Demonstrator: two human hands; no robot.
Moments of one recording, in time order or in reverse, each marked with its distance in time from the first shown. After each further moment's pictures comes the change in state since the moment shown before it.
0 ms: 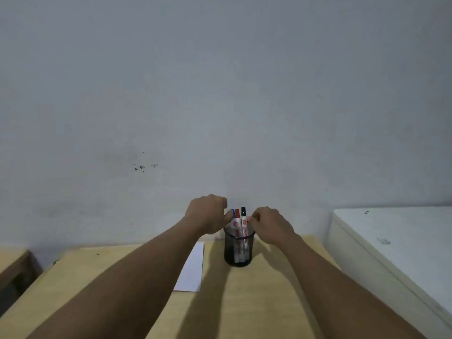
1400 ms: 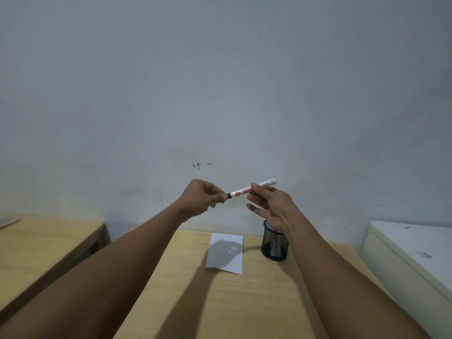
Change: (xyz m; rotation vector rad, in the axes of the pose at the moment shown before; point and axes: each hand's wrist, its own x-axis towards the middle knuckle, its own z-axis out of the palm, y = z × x) left_hand -0.106 -0.101 -0.083 -0.979 0.122 -0.253; right_hand -0.044 -0.125 -0.022 1.486 -0.232 0.131
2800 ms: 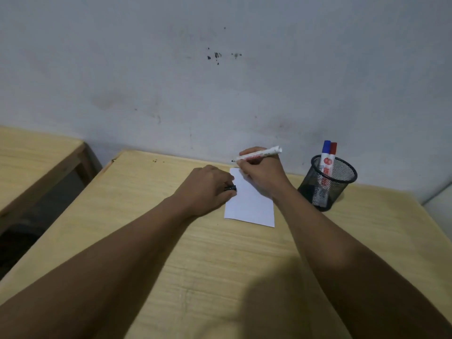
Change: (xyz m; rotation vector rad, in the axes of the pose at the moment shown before) left_hand 0.013 -0.199 0.051 0.618 -0.173 0.285; right_hand 0.123 0.178 0.001 -0.604 -0.030 -0.066
